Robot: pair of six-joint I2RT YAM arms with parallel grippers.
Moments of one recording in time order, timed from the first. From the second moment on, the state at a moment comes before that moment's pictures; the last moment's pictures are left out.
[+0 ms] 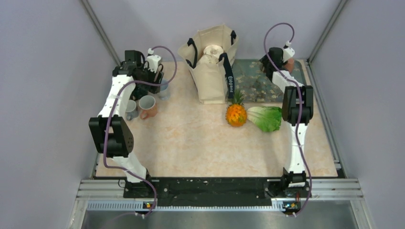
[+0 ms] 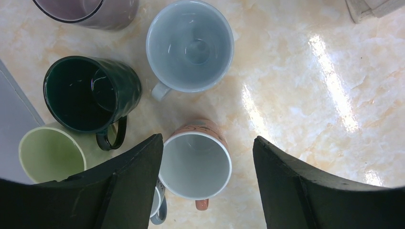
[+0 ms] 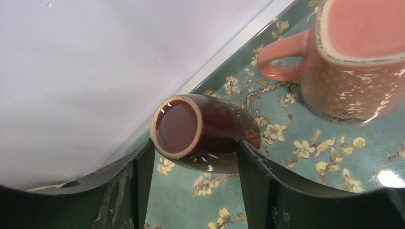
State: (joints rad) left arm 0.02 1.74 1.64 -0.81 0.24 0.43; right arm 0.05 2.39 1.92 0.04 0.33 0.73
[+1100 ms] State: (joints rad) left arm 0.03 1.74 1.64 -0.82 0.27 0.45; right arm 0.10 2.03 1.84 -0.40 0.27 -0.01
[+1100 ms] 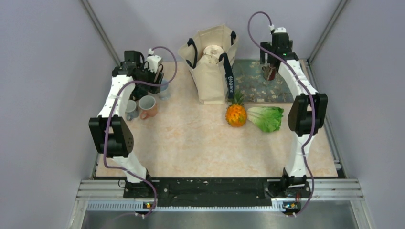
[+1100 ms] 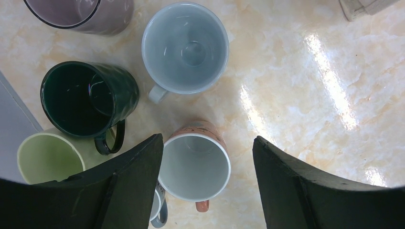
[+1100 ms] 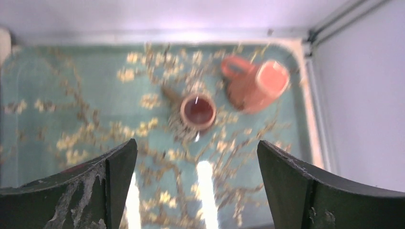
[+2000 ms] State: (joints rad) left arm 0.03 1.74 1.63 -0.83 0.30 0.46; right arm 0.03 2.50 2.25 -0.55 0.14 -0.07
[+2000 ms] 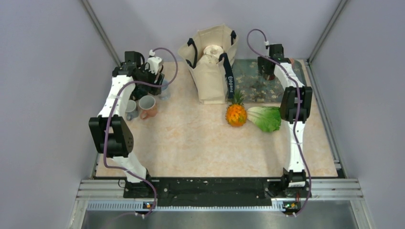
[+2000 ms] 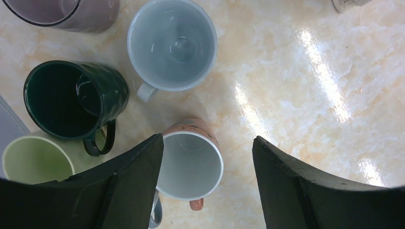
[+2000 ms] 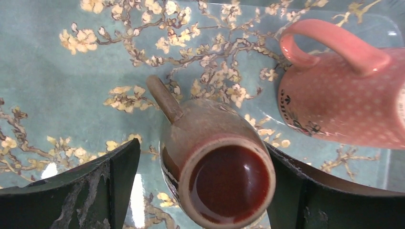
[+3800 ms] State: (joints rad) left arm -0.32 1.55 1.91 -0.57 1.03 0.06; right arm 0.54 1.39 1.17 0.61 -0.31 1.05
